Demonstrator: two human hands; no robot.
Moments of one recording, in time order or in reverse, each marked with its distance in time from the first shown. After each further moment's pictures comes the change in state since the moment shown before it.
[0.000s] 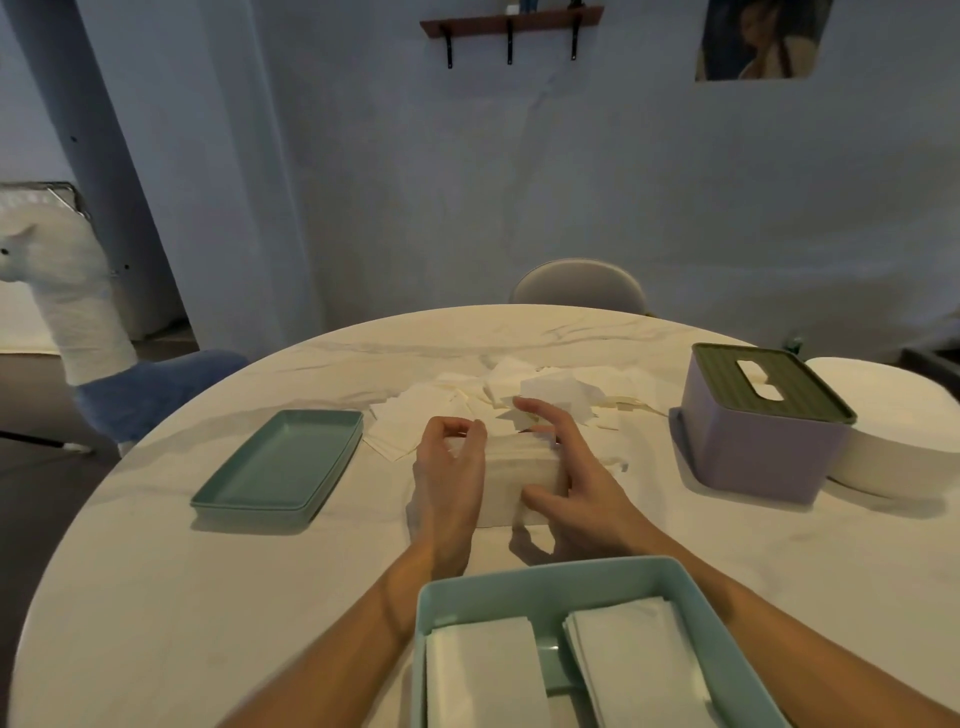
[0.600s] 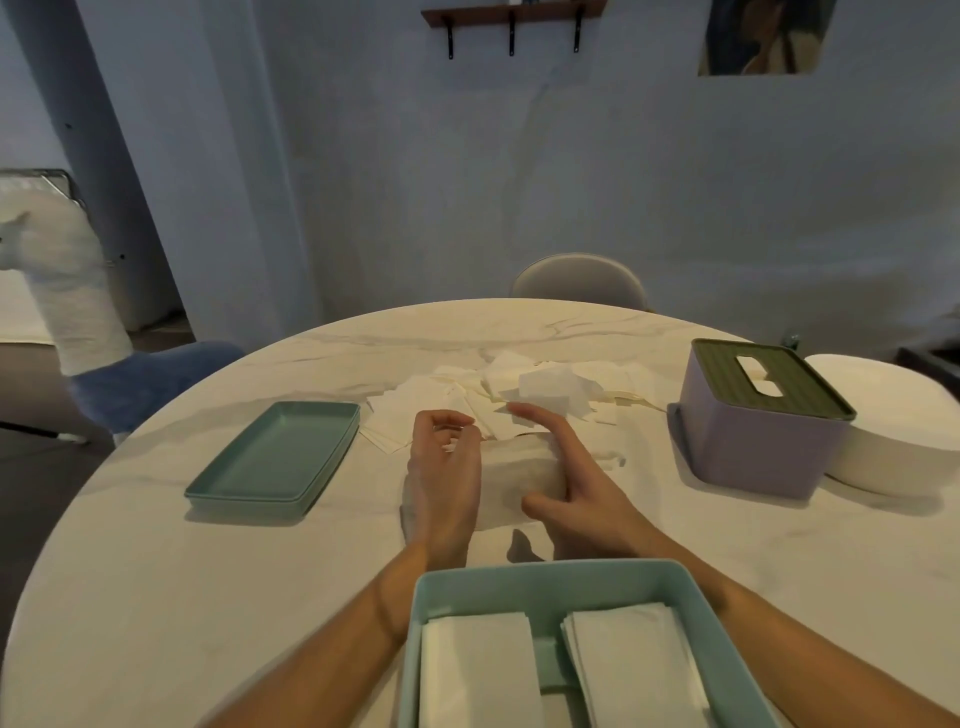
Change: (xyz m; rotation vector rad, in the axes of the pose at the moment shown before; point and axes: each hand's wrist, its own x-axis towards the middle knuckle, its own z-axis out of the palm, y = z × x) left_hand -0.001 -0.005 -0.003 0.029 0.047 0.036; right_hand -0.004 0.002 -0.006 -0.286 -0.041 -0.119
